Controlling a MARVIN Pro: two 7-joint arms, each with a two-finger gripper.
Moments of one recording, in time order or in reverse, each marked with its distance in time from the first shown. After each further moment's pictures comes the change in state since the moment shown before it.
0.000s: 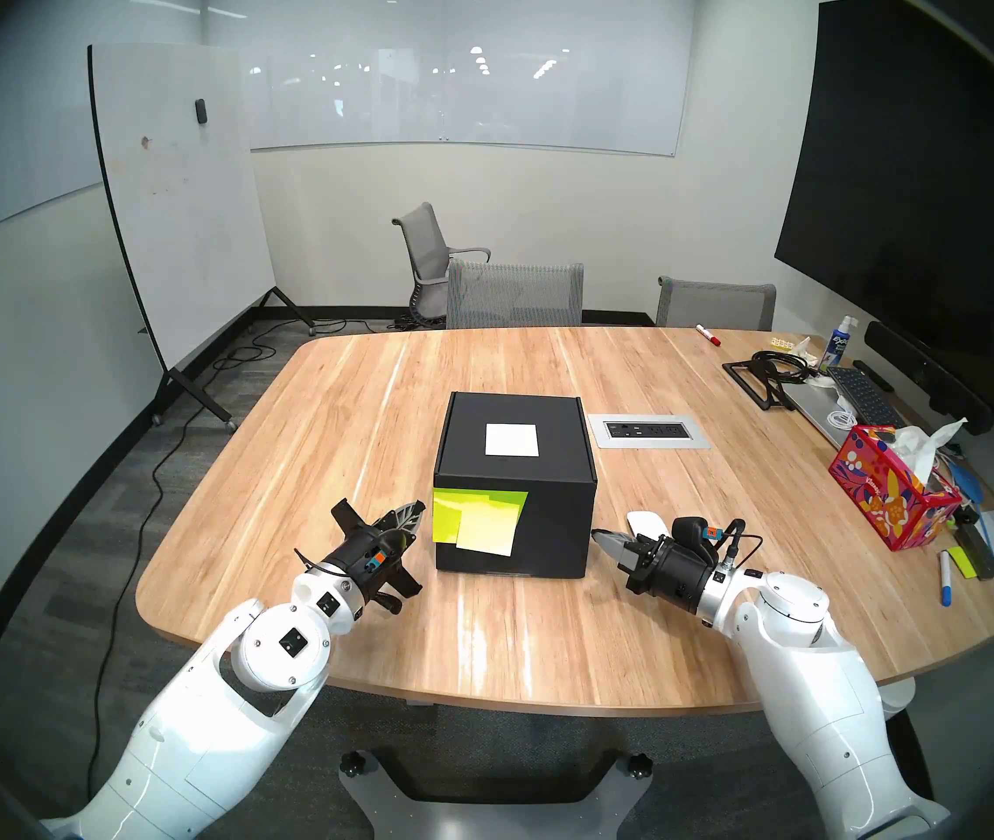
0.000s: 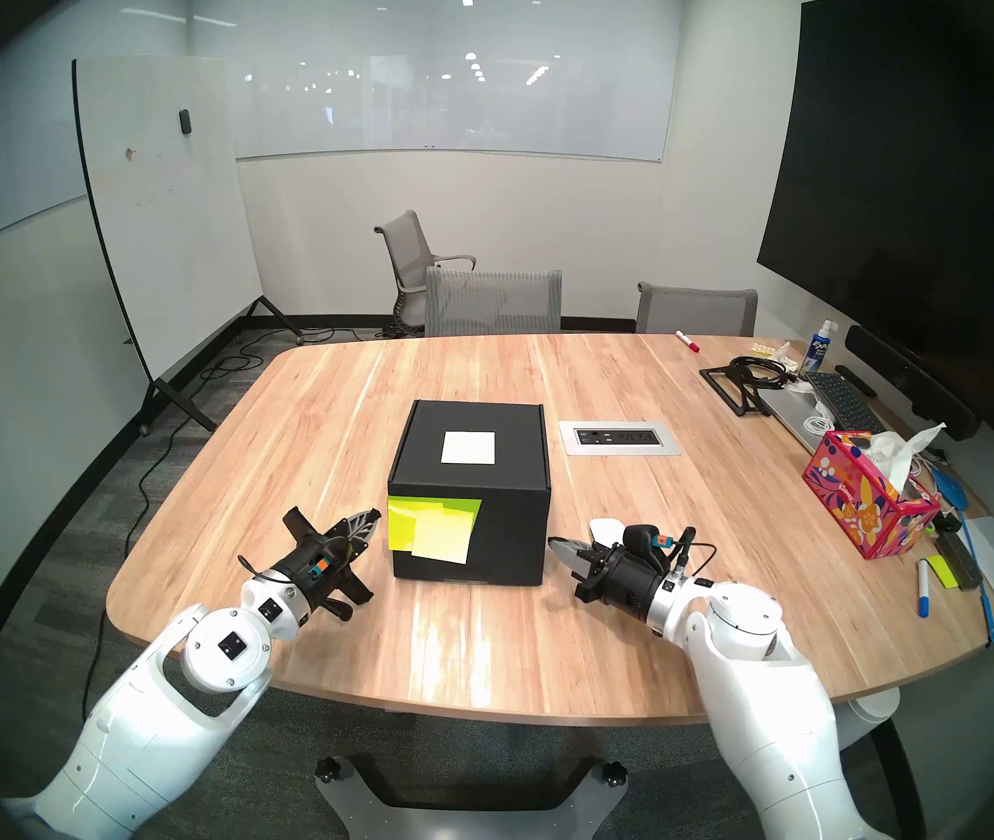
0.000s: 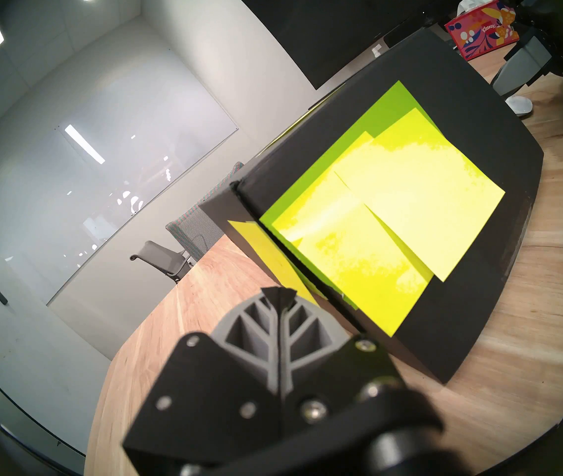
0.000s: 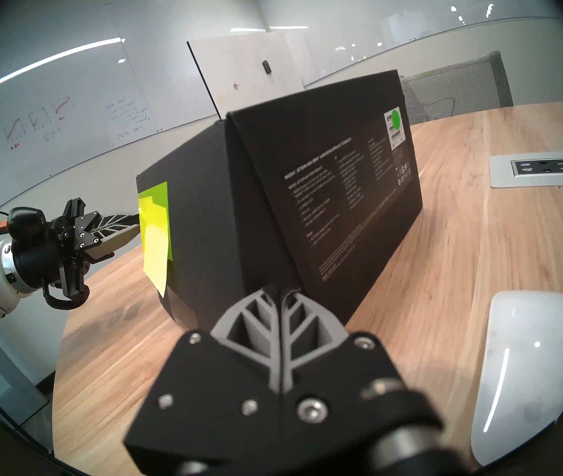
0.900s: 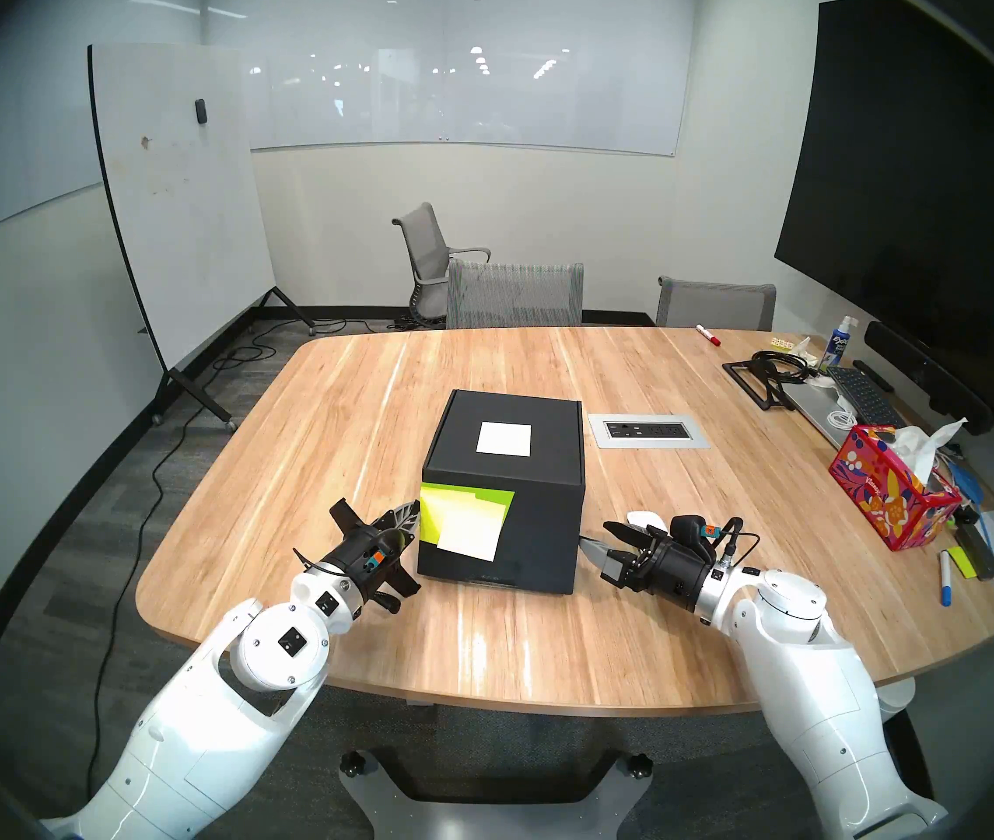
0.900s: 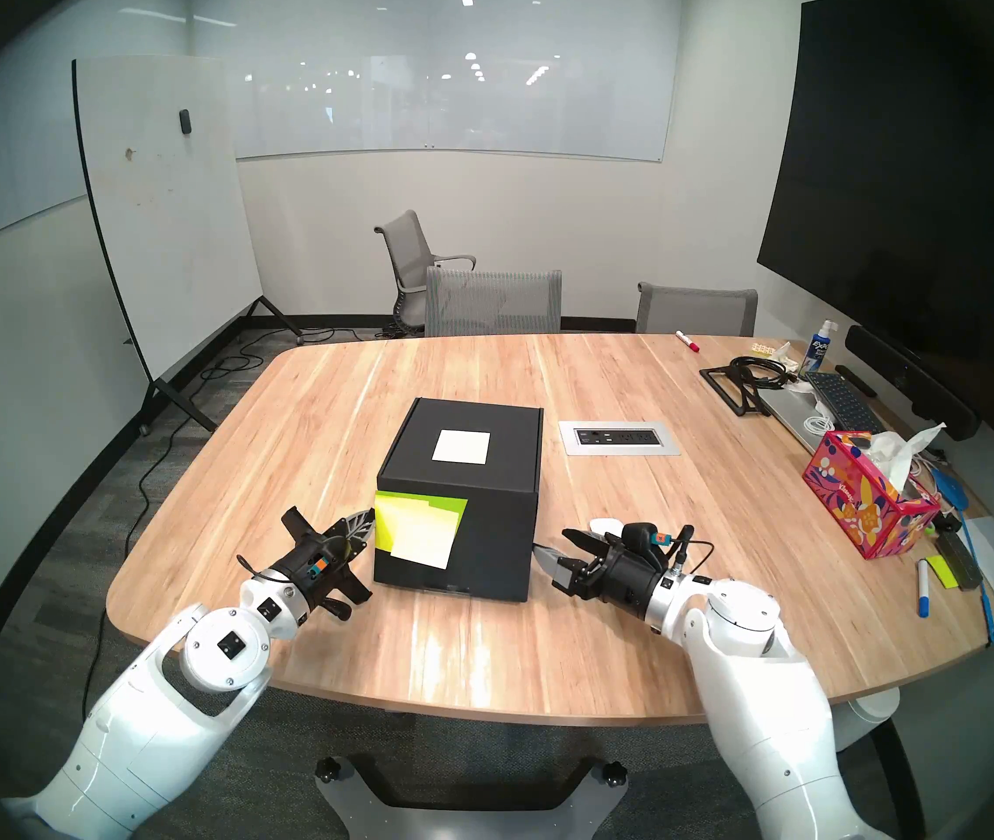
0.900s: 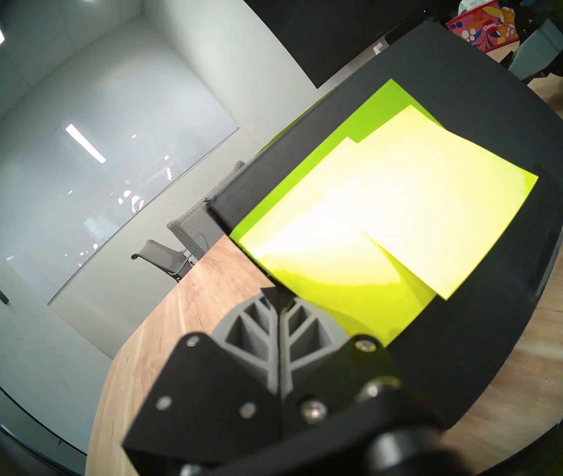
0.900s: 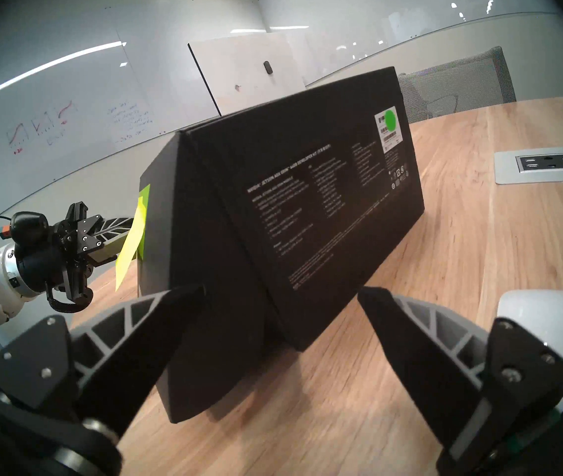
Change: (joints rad) left arm 0.000 0.001 -0.003 0.002 0.000 0.001 0.001; right arm 0.015 -0.012 0.003 0.023 -0.002 0.011 0.018
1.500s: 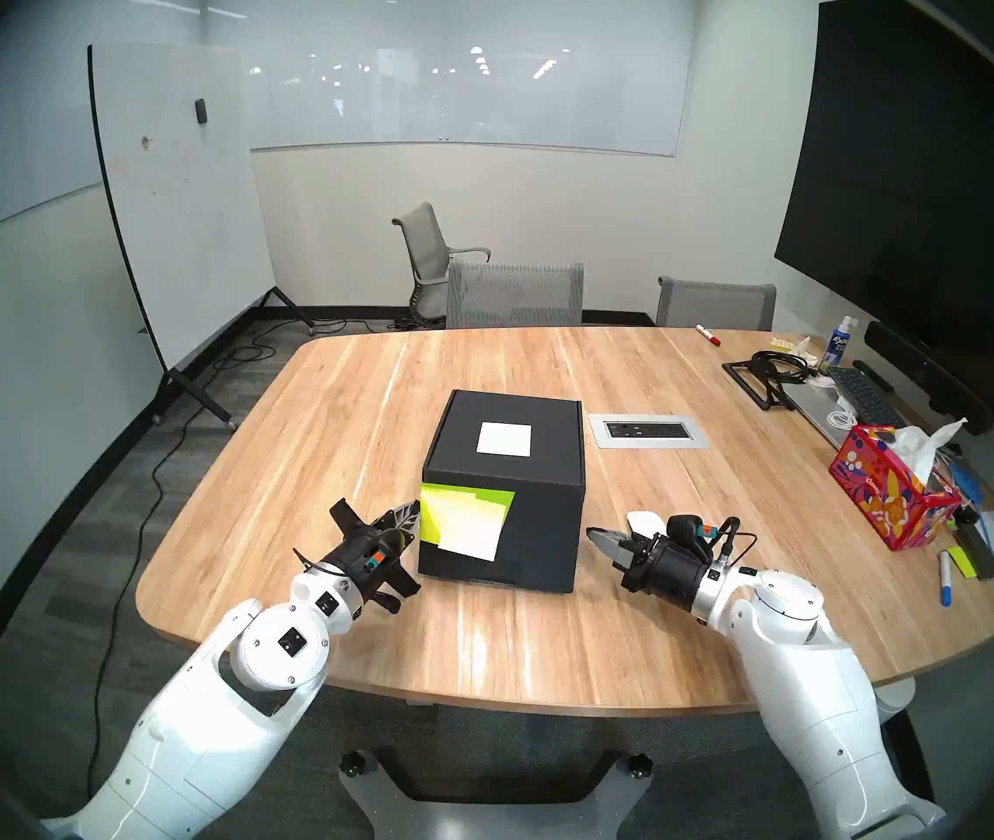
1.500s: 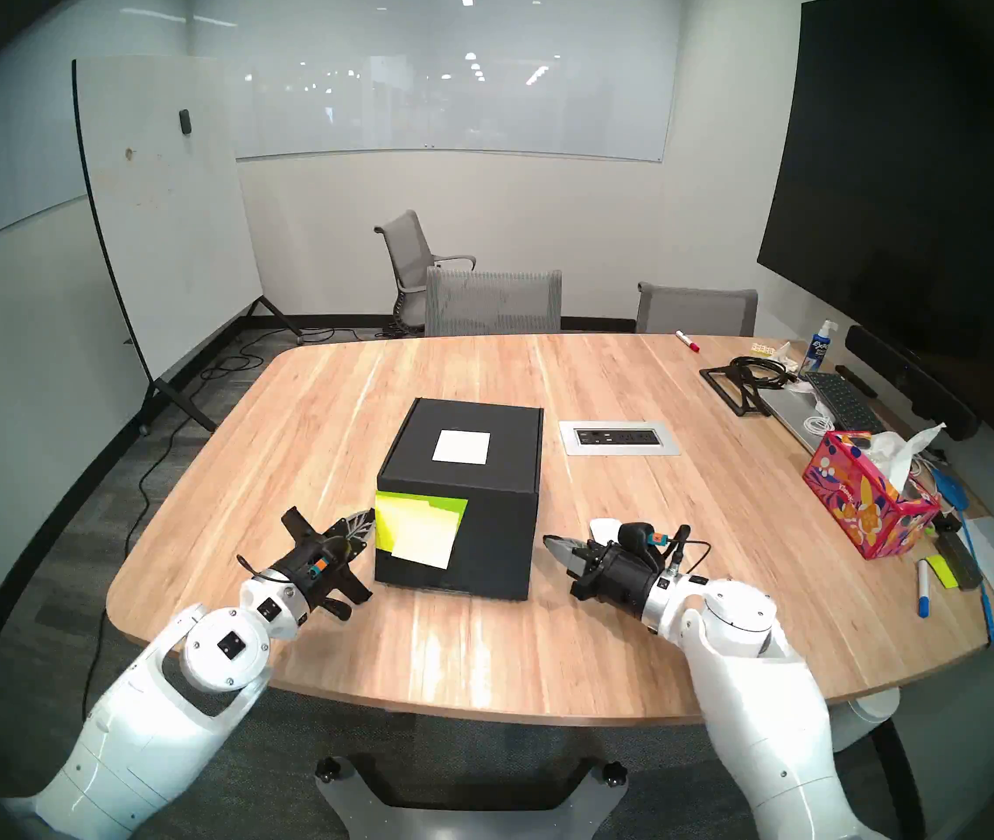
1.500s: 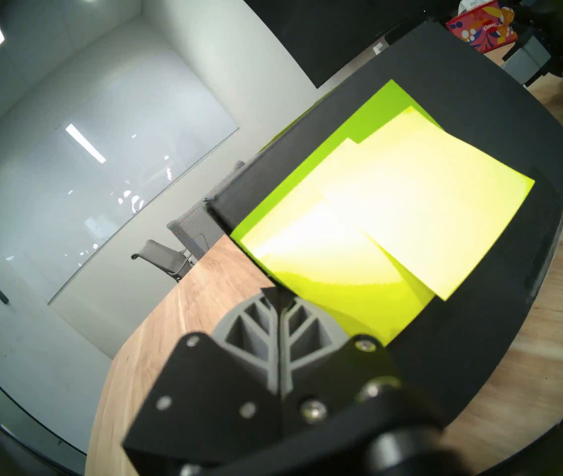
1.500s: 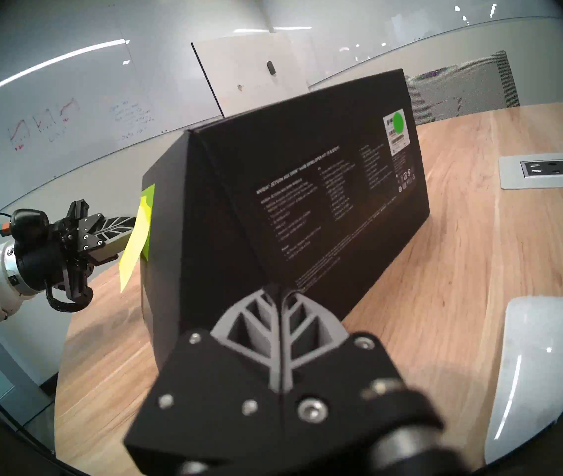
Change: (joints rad) left arm 0.000 0.000 0.000 0.000 0.000 0.000 0.000; right arm -0.001 -0.007 -0.004 -0.012 -0.015 -0.009 -0.002
